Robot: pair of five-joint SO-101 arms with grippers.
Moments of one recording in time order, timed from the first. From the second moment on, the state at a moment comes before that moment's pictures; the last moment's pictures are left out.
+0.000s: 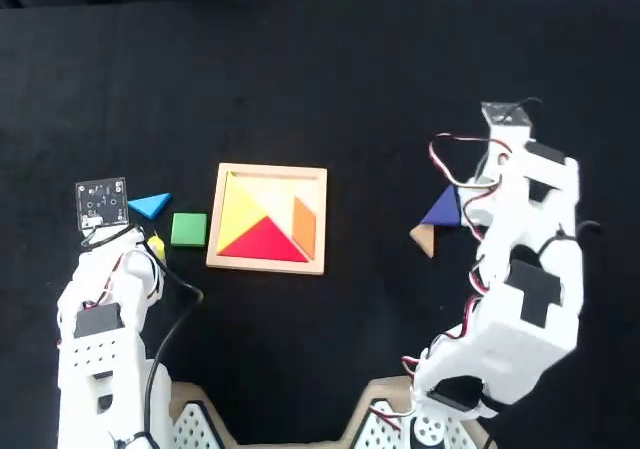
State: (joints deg) left arm -19.3 -62.1 87.4 30.9 -7.0; right arm 23.2 13.1 16.2 64.0 21.3
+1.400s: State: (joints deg) left arm -19.3 -62.1 87.4 30.9 -7.0; right arm 12.2 34.2 -26.1 86.4 9.9
